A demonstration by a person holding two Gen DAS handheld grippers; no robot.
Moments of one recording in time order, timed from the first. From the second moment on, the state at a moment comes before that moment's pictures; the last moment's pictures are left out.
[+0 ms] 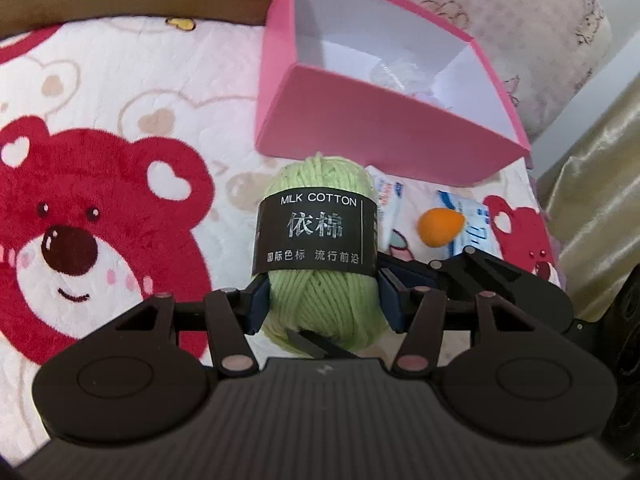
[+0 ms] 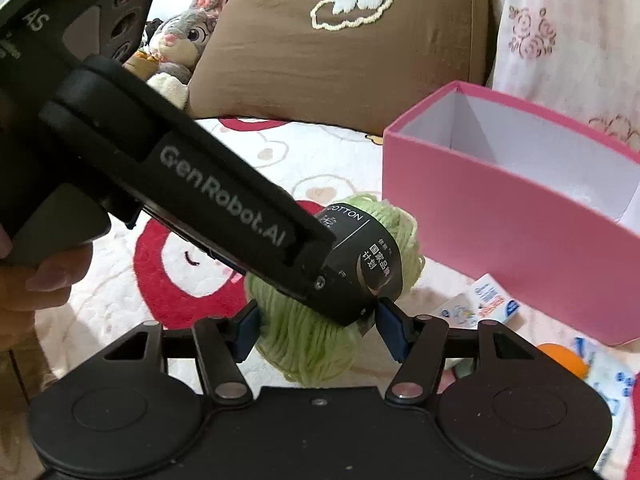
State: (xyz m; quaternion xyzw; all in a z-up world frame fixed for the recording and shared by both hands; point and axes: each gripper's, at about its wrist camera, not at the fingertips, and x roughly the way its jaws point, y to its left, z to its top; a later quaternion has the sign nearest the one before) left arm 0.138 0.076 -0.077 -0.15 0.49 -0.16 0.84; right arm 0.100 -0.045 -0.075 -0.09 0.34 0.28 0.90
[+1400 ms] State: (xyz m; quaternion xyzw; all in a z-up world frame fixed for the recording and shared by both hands) left arm 0.213 0.016 0.070 -0.13 0.44 -0.23 0.86; right arm 0.175 -0.103 0.071 -0.16 0.32 0.23 0.91
